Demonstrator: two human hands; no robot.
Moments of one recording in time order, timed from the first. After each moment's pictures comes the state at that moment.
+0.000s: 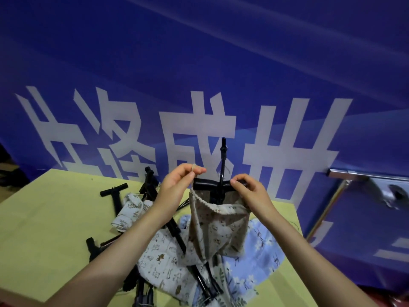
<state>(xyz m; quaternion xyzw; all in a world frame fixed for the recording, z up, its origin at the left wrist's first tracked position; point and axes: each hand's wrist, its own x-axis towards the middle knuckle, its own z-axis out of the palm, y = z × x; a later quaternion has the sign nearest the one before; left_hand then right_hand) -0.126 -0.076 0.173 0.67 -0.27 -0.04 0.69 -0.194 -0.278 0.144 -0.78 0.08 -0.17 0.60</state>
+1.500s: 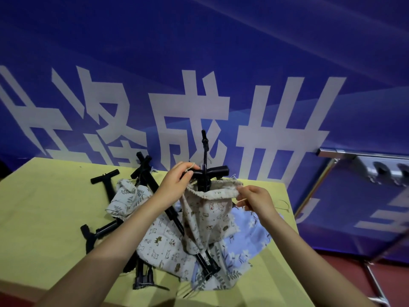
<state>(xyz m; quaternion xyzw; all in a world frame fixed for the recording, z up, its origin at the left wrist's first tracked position) -0.098 -0.074 0.123 0.80 -0.34 -0.04 0.49 -0.220 -0.284 0.088 -0.71 0.28 -0.11 0.64</state>
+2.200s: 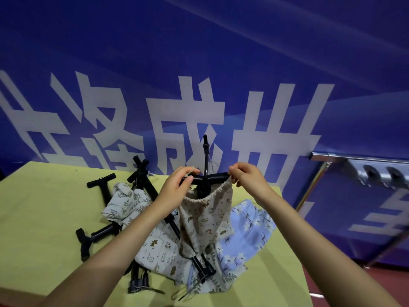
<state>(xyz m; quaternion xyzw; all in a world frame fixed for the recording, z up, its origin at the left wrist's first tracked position) -0.121 -0.080 0.126 0.77 -0.32 -0.05 0.55 -0.207 -0.281 0.157 -0.81 0.16 -0.12 0.55</state>
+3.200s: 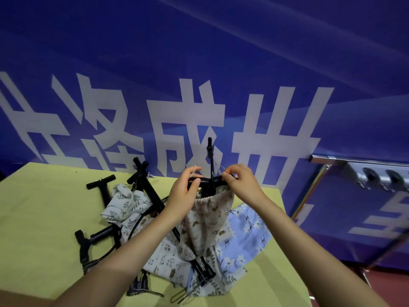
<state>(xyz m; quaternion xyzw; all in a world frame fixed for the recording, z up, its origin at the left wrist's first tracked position) -0.137 -0.099 0.121 0.78 -0.27 -0.02 0.56 -0.203 -0.267 0.158 -0.88 0.14 -0.14 0.43</state>
